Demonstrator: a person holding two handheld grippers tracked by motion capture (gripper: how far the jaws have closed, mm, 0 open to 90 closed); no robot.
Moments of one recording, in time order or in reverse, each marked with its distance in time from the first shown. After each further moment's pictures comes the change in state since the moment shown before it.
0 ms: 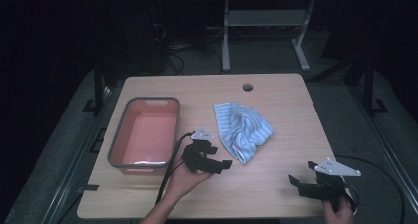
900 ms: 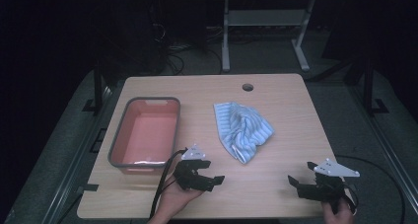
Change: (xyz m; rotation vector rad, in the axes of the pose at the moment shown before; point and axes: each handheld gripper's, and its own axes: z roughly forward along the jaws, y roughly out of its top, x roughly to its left) left arm -0.009 -0.048 -0.012 -0.017 0.008 0.014; right arm 0.004 0.000 -0.001 0.004 -0.005 -0.007
